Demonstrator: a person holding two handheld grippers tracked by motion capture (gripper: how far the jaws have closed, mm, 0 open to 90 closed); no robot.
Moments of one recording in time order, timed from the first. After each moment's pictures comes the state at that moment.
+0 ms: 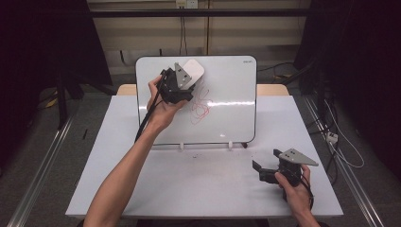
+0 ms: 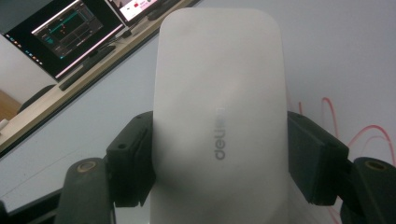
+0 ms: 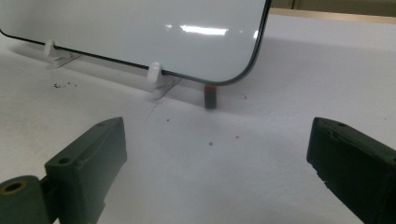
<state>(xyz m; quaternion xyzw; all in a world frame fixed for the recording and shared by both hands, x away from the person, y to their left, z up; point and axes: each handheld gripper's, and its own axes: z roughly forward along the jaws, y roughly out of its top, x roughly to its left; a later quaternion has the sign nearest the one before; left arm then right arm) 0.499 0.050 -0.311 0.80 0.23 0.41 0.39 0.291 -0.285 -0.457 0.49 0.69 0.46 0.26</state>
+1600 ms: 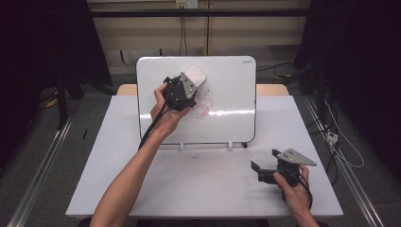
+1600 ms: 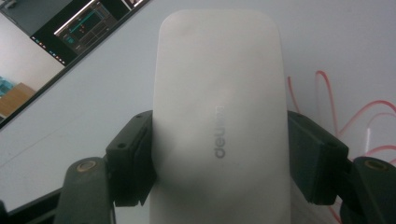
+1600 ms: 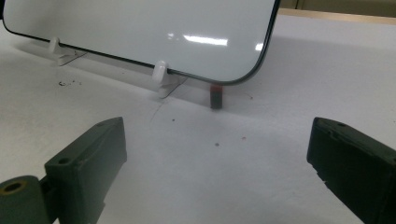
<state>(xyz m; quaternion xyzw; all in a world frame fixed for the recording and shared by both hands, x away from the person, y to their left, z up) 0.488 0.036 -0.339 0.79 0.23 0.44 0.36 0.291 -0.281 -0.457 0.49 0.70 0.46 0.26</state>
